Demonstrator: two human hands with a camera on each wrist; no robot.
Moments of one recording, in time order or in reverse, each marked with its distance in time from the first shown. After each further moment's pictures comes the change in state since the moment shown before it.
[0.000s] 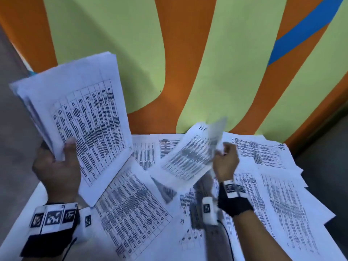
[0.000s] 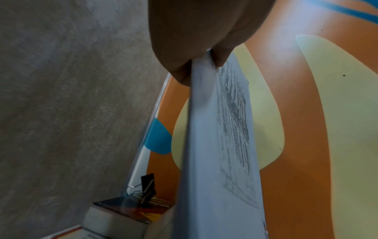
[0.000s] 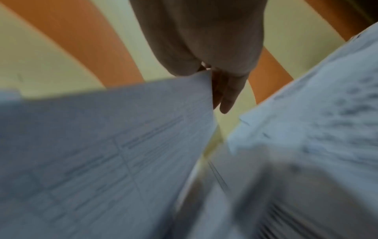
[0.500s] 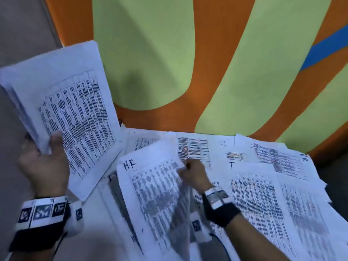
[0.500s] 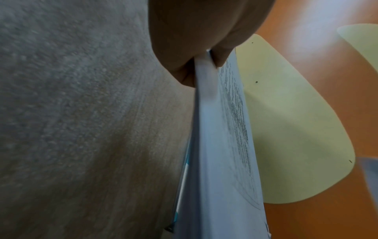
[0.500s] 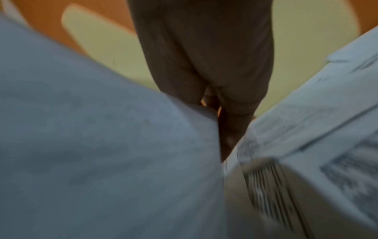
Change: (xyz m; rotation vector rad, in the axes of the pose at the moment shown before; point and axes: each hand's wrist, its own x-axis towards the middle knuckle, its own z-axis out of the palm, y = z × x) left_hand 0.029 -0.091 -0.066 0.092 0.183 -0.224; right_hand -0.098 -0.030 0.058 -0.300 -0.834 -0.222
